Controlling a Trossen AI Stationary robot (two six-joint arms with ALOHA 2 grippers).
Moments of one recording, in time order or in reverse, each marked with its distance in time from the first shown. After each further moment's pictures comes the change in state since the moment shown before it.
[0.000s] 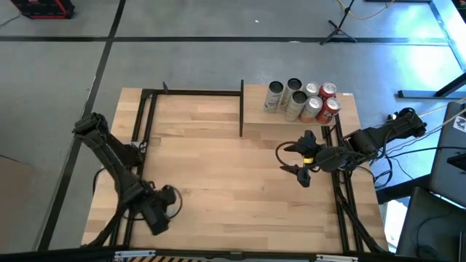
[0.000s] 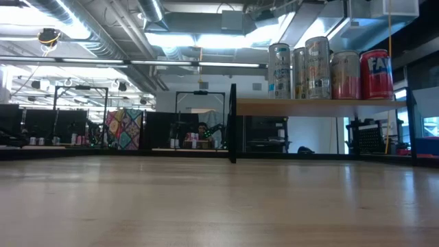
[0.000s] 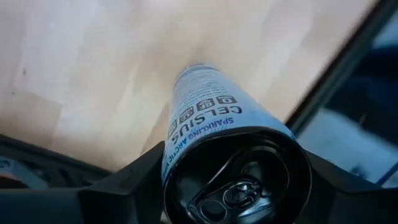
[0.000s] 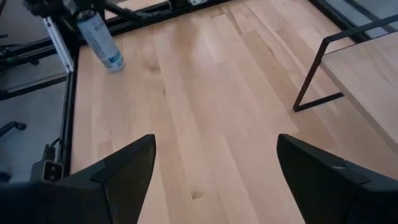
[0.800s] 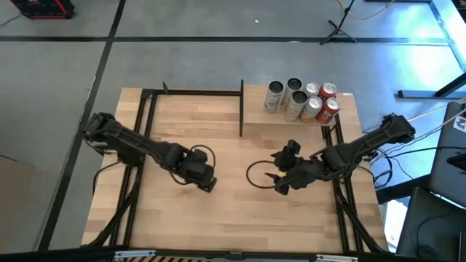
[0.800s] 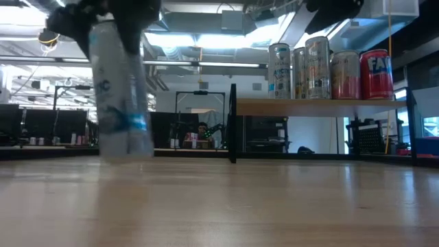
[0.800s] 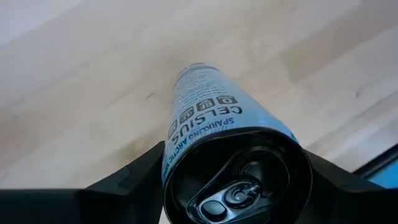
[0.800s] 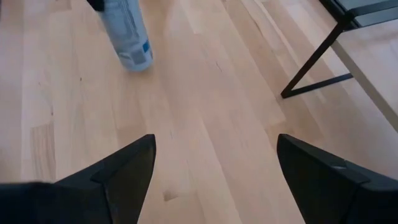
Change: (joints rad) left arm 0.494 0.076 0.112 0.074 -0.137 -0.056; right arm 0.000 0.250 0.000 0.043 0.083 -0.011
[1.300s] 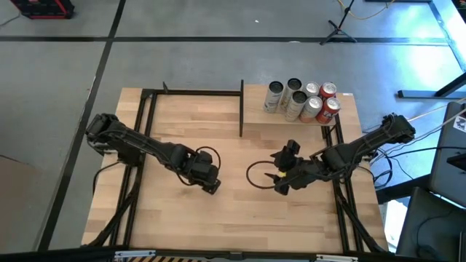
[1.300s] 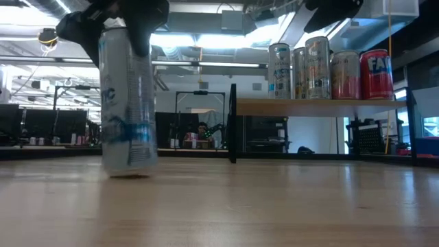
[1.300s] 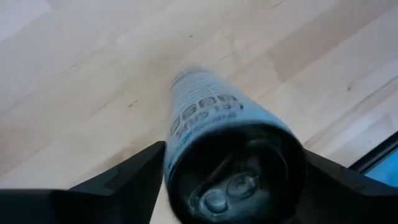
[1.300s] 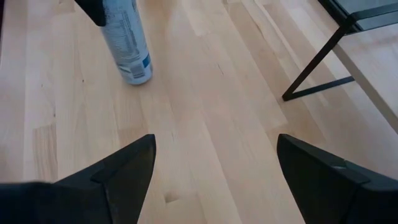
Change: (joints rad) left arm 0.026 0.039 0.000 0.067 0.019 0.075; right arm 0.000 0.001 0.000 0.011 -0.001 -0.010
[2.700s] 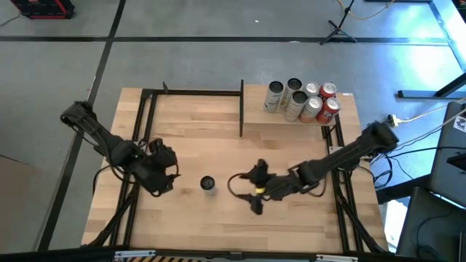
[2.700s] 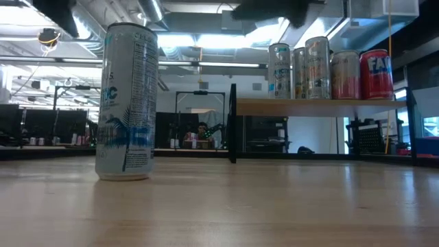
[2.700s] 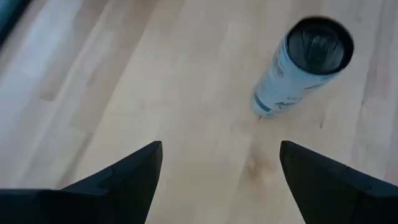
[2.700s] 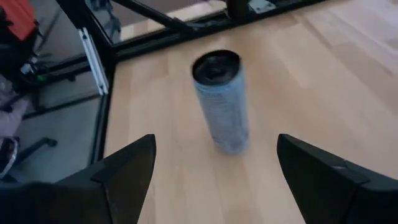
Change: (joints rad) left arm -0.320 -0.444 -0.167 -0.244 -0.468 0.456; right arm 0.001 0.261 -0.001 0.618 -0.132 -0.036
